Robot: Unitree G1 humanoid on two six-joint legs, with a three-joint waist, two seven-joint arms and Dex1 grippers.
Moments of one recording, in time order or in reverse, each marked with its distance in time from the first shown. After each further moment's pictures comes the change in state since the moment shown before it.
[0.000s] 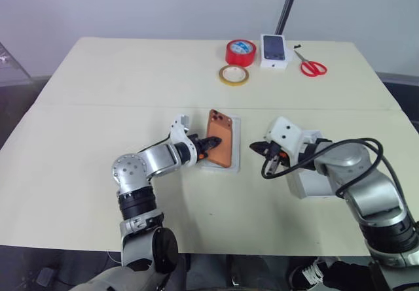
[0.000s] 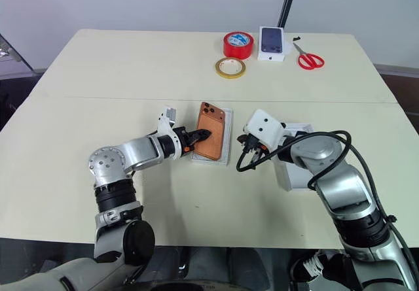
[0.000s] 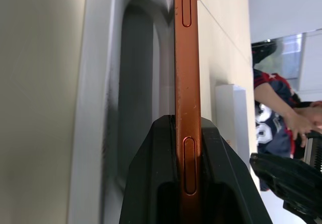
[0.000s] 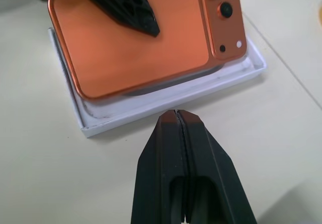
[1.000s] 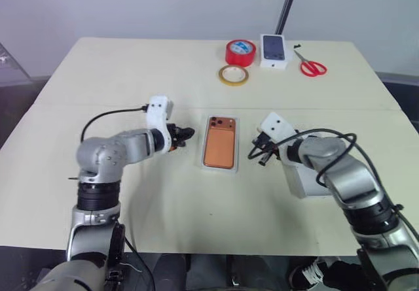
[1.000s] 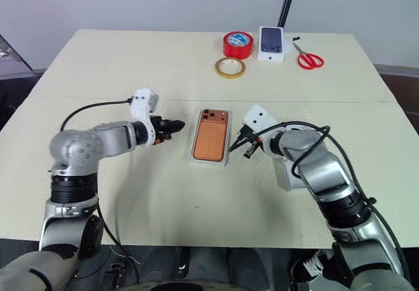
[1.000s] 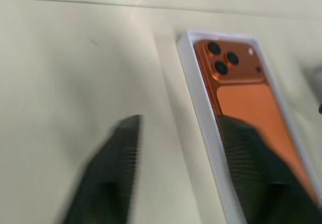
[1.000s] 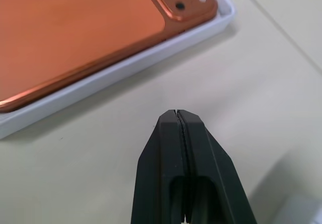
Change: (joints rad) left arm -0.006 0.486 -0.494 -0.115 0.308 -0.192 -0.304; right arm -0.151 0.079 0.141 0.238 -0.053 0.104 -0.201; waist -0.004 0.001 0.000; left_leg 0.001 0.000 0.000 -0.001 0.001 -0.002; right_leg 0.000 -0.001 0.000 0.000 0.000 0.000
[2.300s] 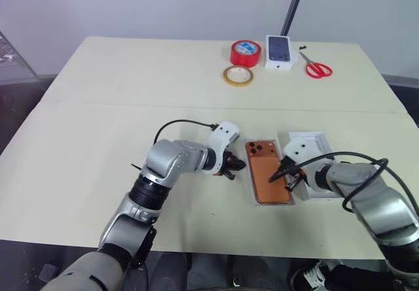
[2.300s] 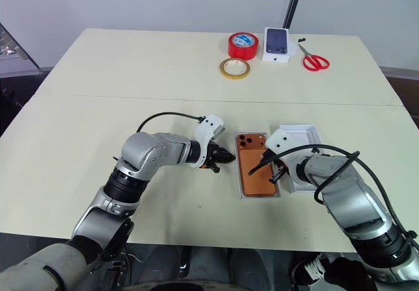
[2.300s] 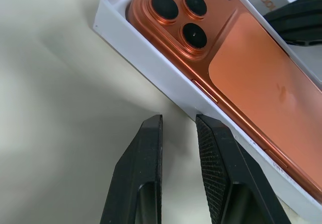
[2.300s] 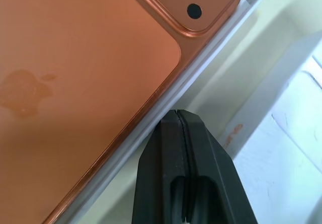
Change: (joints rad) left arm -0.081 -0.211 -0.319 0.069 0.248 0.041 -0.377; right arm 0.290 -0.237 -0.145 -0.356 0.056 0.276 0.042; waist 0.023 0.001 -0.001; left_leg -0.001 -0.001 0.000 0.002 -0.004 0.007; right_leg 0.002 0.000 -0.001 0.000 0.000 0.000
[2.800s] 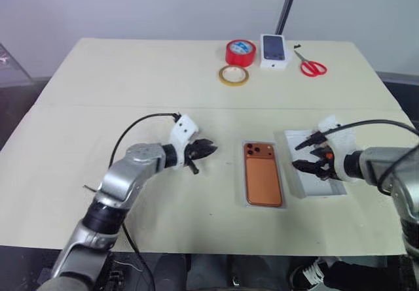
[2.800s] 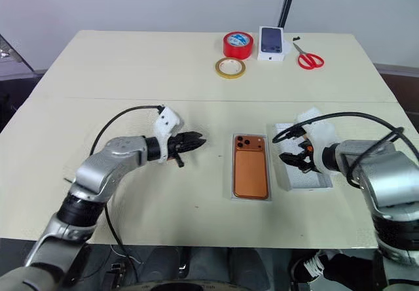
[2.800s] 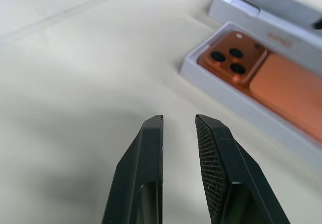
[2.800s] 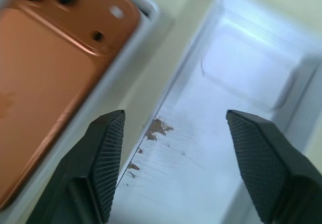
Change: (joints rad) left arm 0.297 0.363 0.048 -0.211 0.134 -0.692 -0.283; right arm -0.166 0.029 -0.221 0.116 0.187 0.343 -0.013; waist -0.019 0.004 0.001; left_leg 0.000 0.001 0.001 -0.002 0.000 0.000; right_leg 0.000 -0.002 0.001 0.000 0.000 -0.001
